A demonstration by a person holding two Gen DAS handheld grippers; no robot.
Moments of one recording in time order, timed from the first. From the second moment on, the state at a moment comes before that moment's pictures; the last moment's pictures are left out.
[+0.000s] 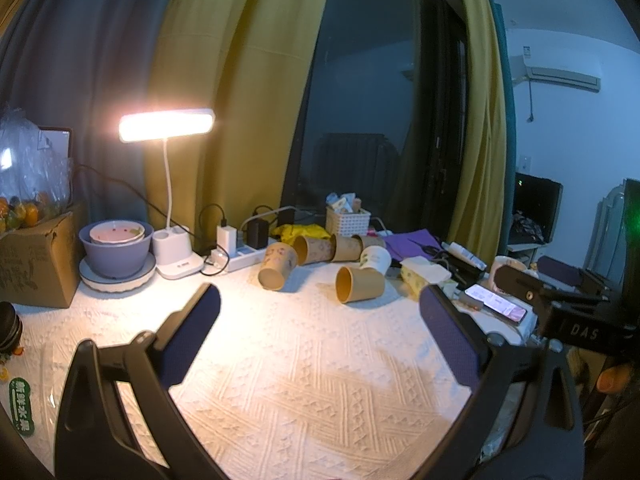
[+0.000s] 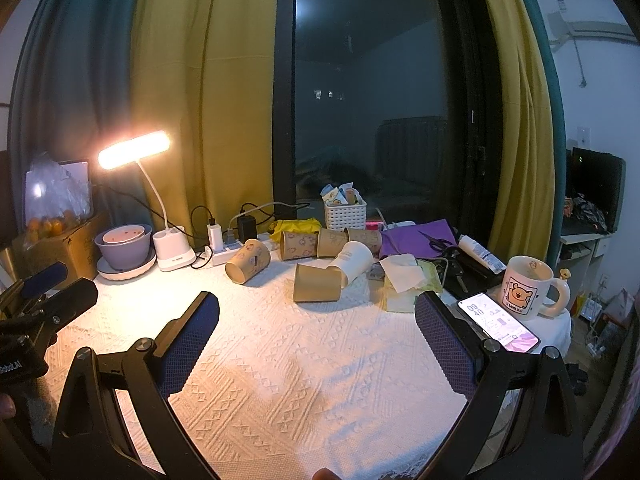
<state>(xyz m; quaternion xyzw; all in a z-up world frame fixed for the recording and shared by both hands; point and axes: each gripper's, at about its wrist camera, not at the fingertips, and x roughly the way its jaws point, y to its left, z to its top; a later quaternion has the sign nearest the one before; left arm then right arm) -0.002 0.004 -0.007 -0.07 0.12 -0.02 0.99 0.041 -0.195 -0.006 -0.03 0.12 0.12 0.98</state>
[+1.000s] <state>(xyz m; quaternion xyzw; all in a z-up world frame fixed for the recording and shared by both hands) 0.058 0.001 -0.019 -0.01 0.18 -0.01 0.98 0.089 -0.192 -0.016 -0.03 0.16 0.13 0.98</state>
